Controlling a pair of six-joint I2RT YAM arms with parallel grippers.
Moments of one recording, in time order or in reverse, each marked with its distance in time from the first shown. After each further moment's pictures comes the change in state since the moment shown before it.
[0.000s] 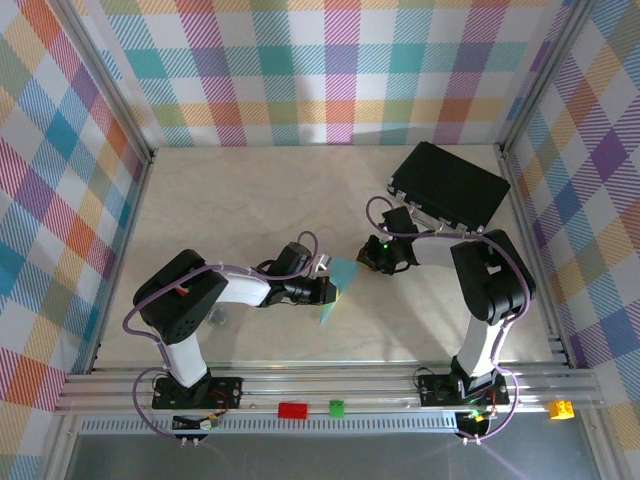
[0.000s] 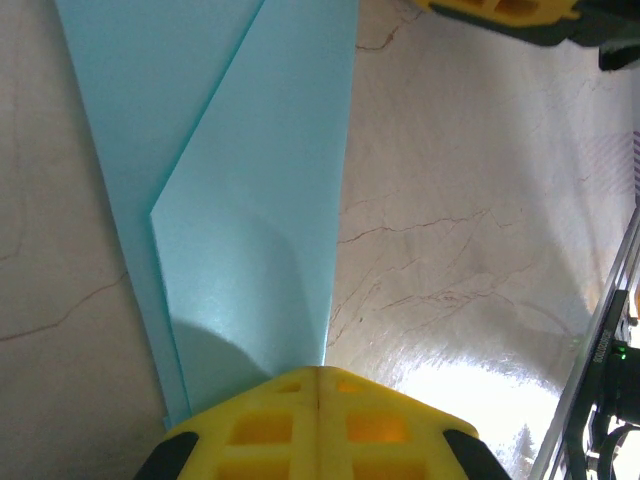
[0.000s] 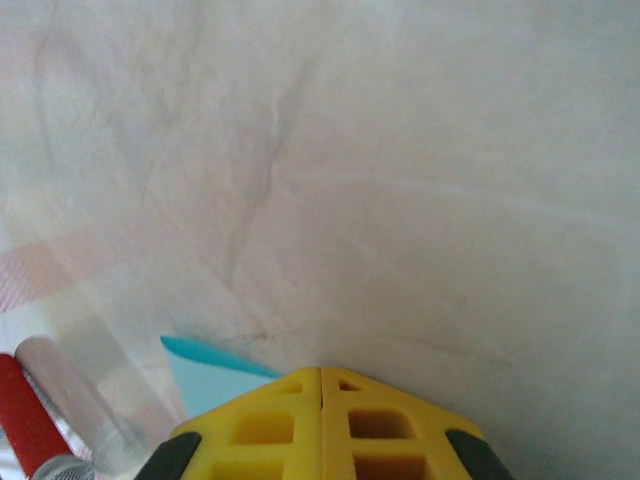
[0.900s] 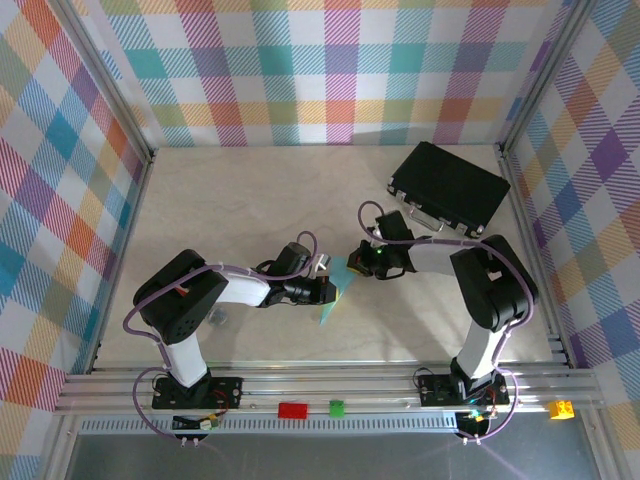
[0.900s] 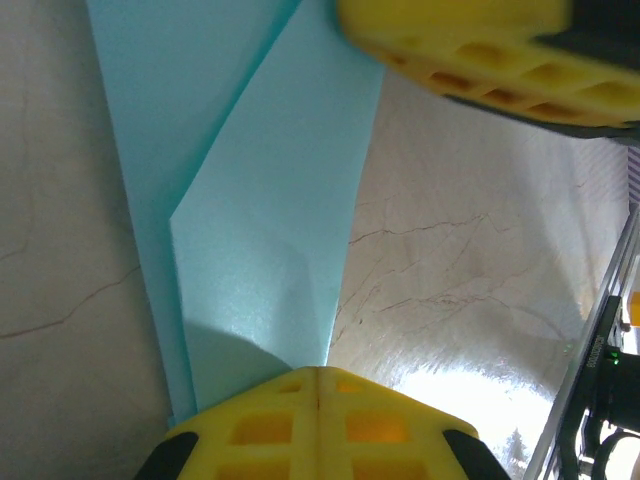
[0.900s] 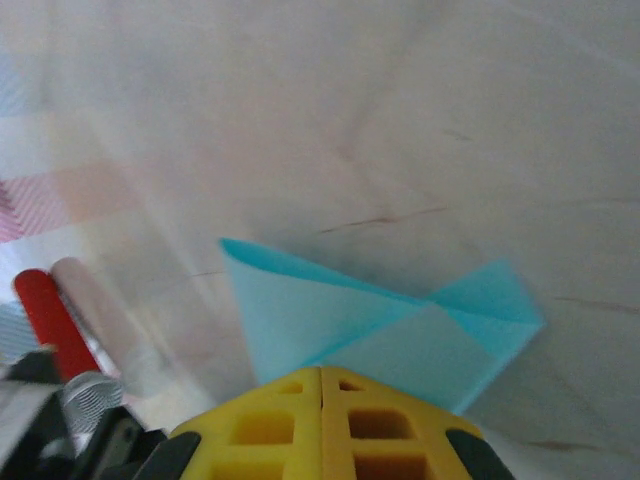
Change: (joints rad) left arm 0.001 0.000 -0.005 0.015 0.004 -0.023; right arm 0.068 -0.036 -0.051 0.056 -0.098 -0.001
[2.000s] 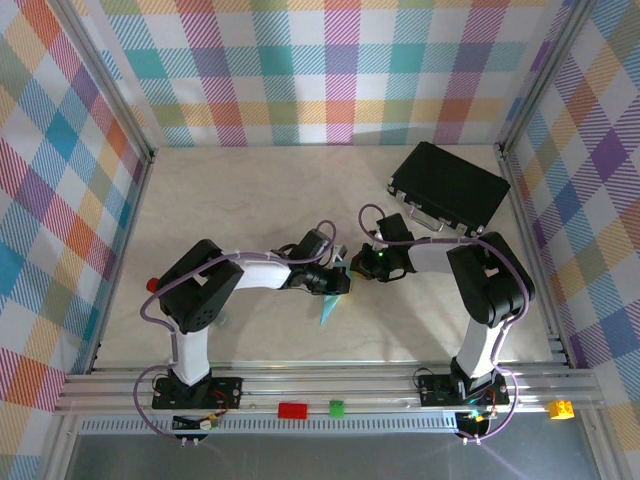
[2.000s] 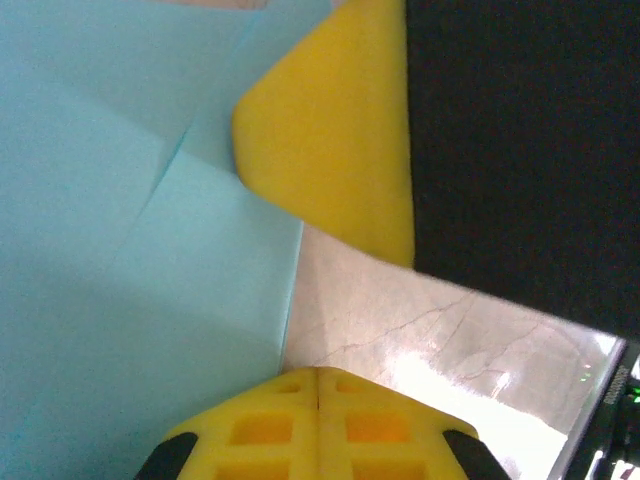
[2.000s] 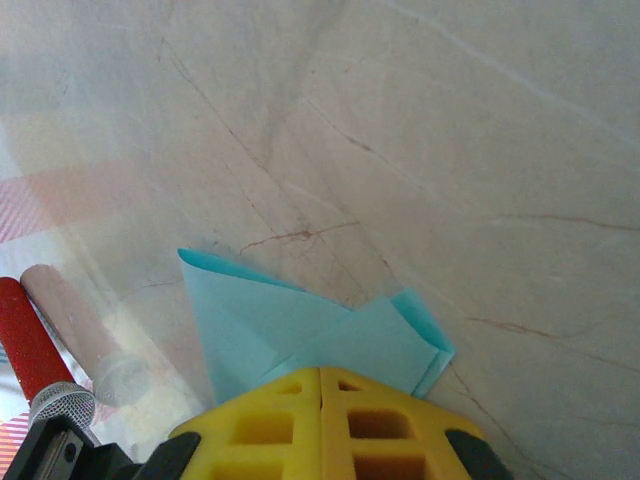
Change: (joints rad) left arm -0.042 0.114 0.265 -0.264 -0.039 0.036; right arm -0.012 0.027 -0.009 0.000 0.006 -0.026
